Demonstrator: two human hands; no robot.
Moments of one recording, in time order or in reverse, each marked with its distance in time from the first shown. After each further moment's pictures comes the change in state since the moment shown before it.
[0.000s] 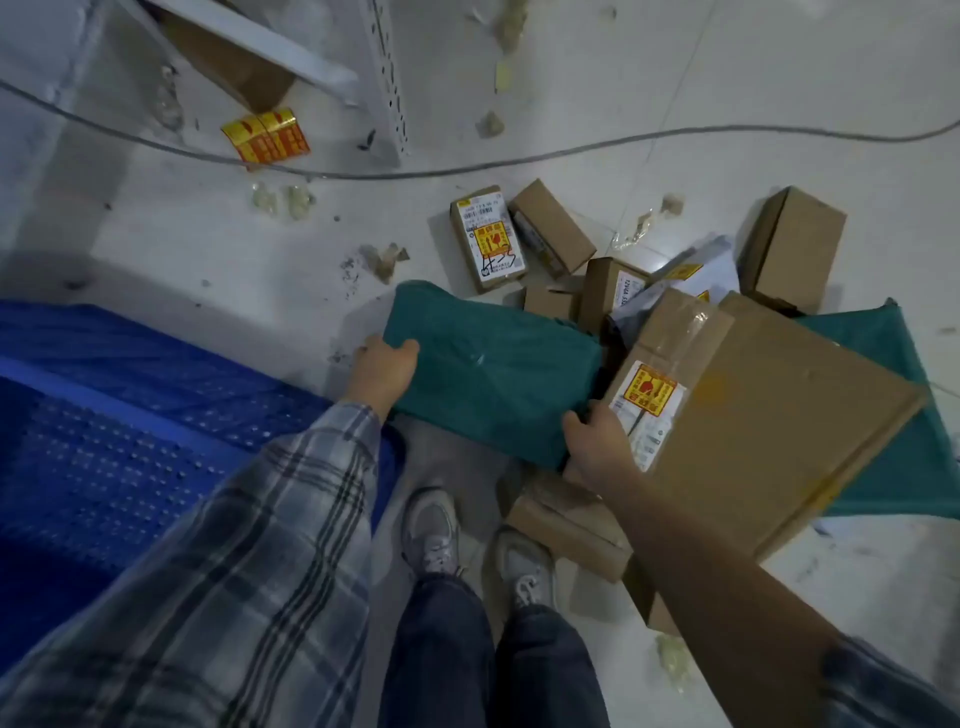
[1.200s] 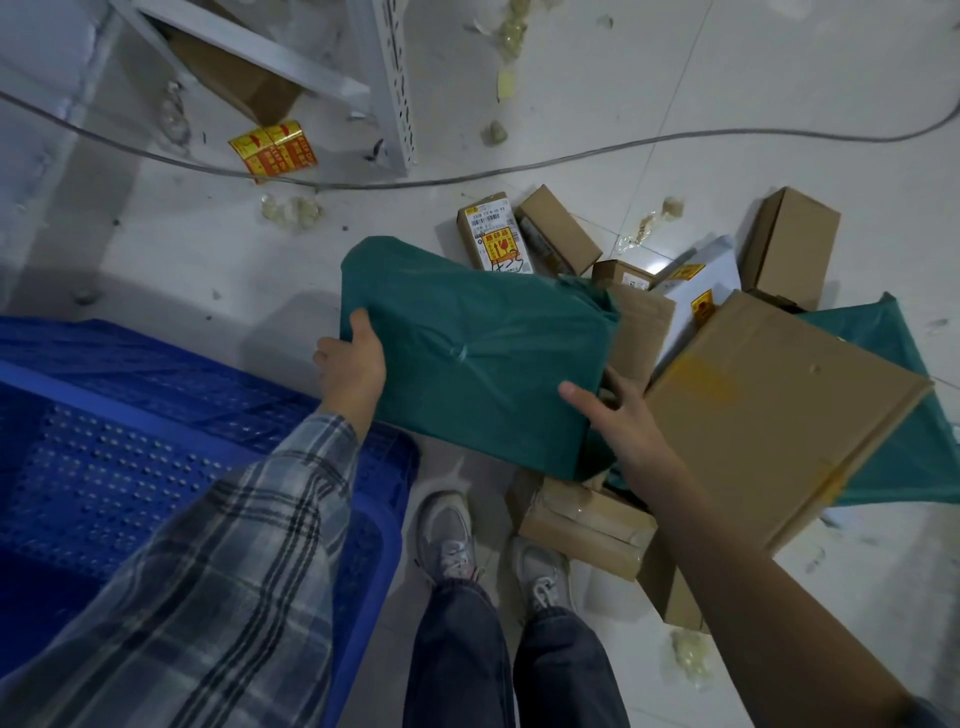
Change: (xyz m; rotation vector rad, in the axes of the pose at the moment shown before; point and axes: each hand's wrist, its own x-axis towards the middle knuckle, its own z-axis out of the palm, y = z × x) left_hand -0.001 -0.004 -0.040 -0.333 0.287 -0.130; right_hand -0.029 -0.027 -0.017 0.465 -0.121 -0.098
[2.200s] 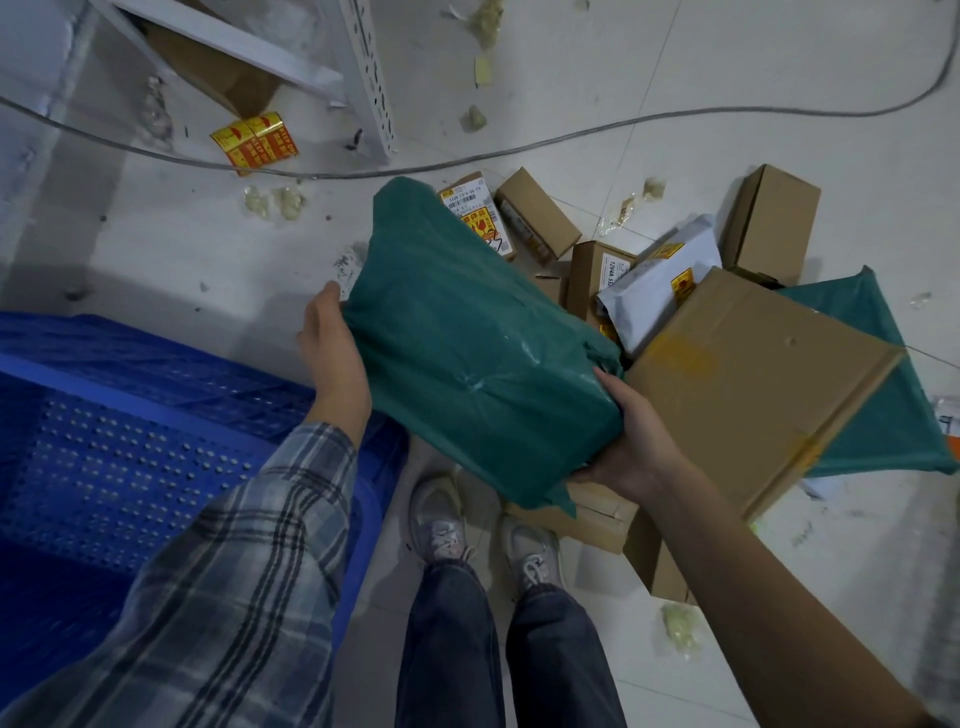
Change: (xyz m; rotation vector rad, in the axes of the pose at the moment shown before) left_hand -0.055 0.003 -0.012 -0.633 -0.132 0.119; right_hand -0.031 0.010 -0.026 0.561 -0.119 0.459
